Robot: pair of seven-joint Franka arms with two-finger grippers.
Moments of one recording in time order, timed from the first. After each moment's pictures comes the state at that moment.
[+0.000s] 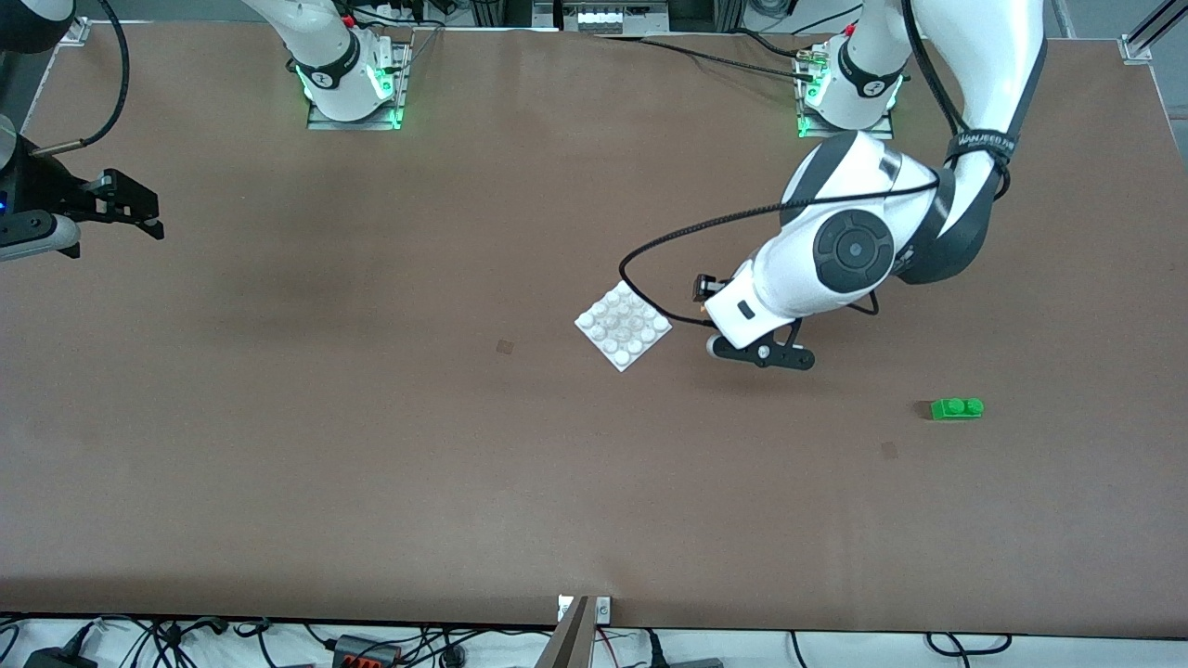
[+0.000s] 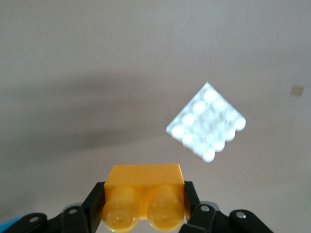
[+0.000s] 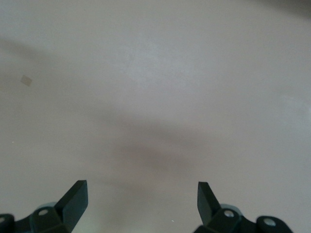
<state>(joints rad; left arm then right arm) -0.22 0.51 -0.28 -1.44 -0.08 1.81 -0.35 0.05 0.00 -0.07 -1.67 -0.02 1.66 -0.30</state>
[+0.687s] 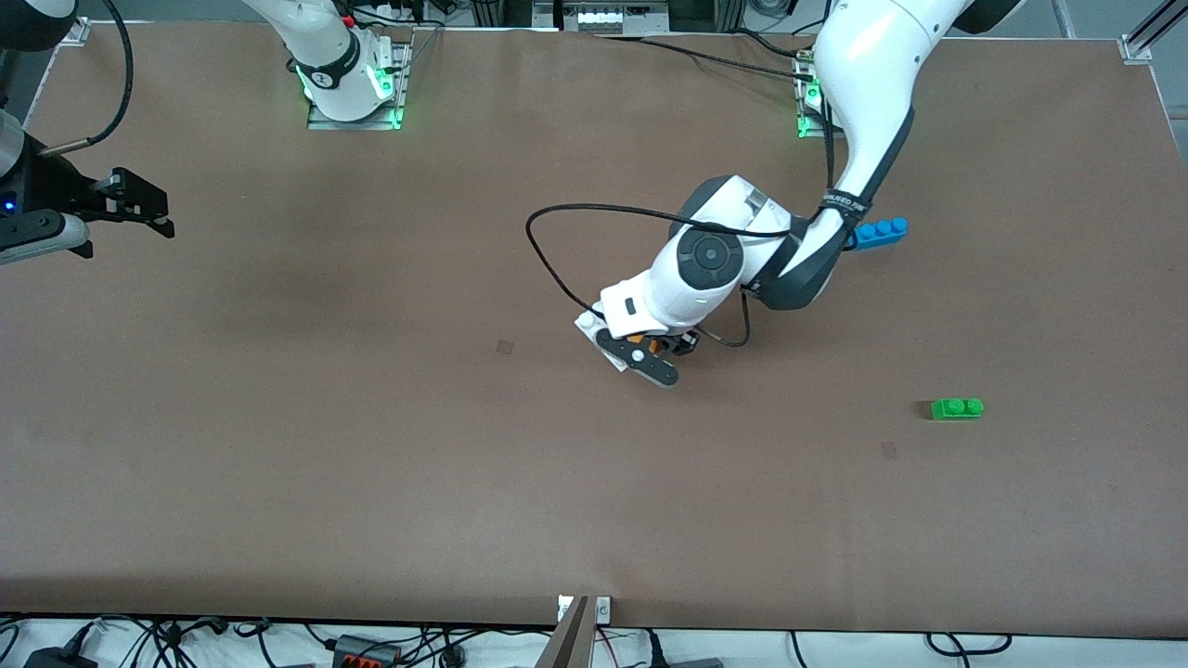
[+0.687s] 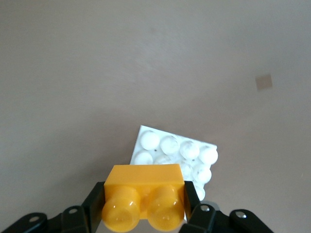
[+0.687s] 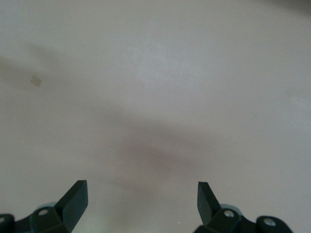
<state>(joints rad) -0.39 0.68 -0.30 -1.45 0.00 2.12 -0.07 0.05 0.00 -0.06 -1.67 -0.01 1.66 -0.30</state>
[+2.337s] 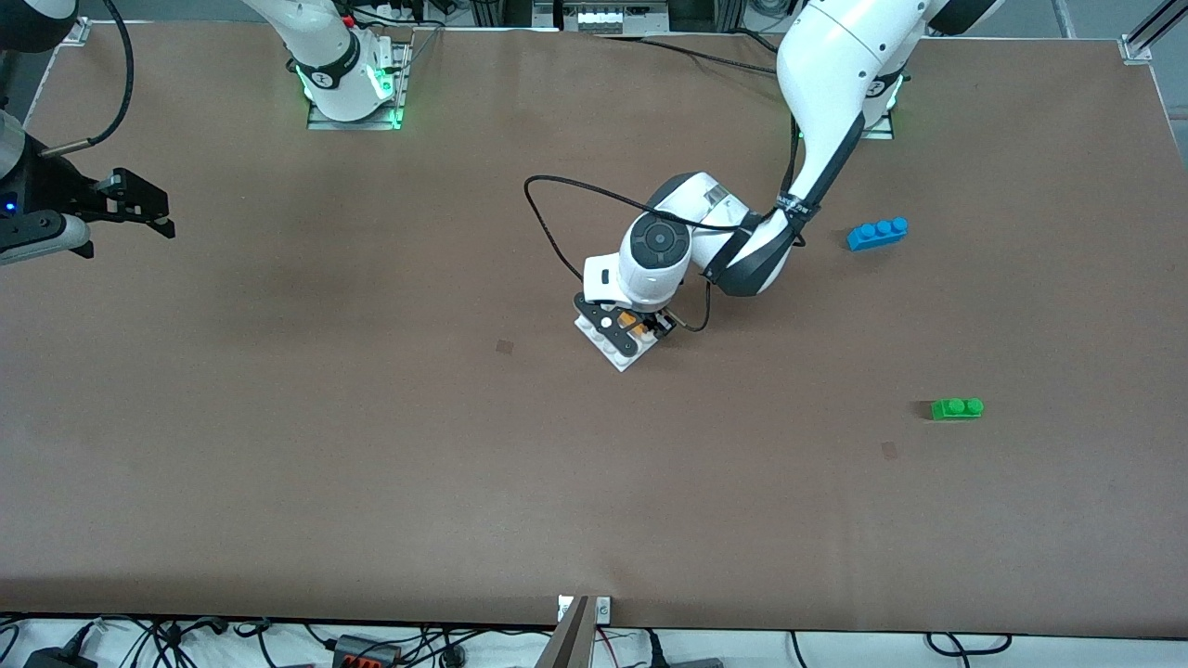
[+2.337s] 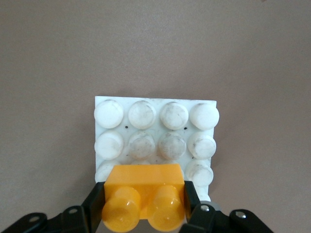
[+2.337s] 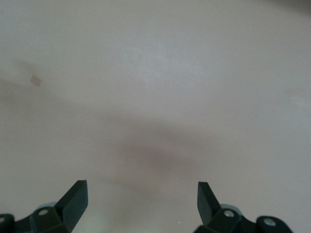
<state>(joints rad) -0.46 0.70 -0.28 -1.60 0.08 2.23 0.03 0.05 0.00 -0.06 -1.67 -0.01 1.66 -0.30</state>
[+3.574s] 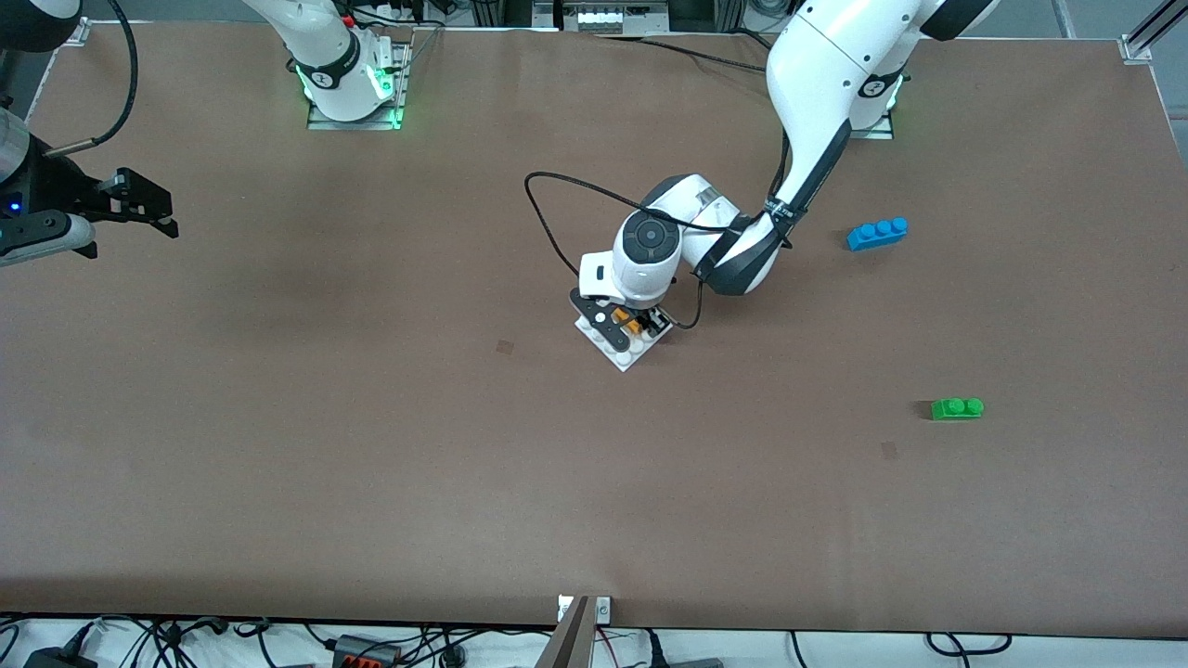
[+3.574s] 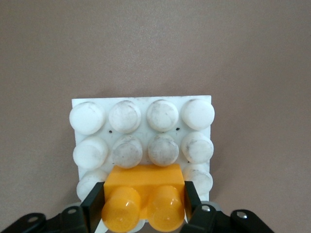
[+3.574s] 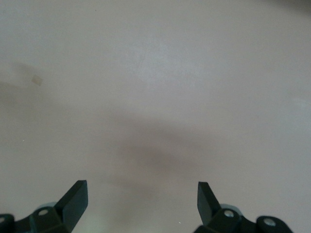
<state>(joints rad) -0.48 0.72 -0.28 -1.63 0.11 2.30 0.03 0.06 0.00 -0.06 -1.67 0.00 1.66 -0.30</state>
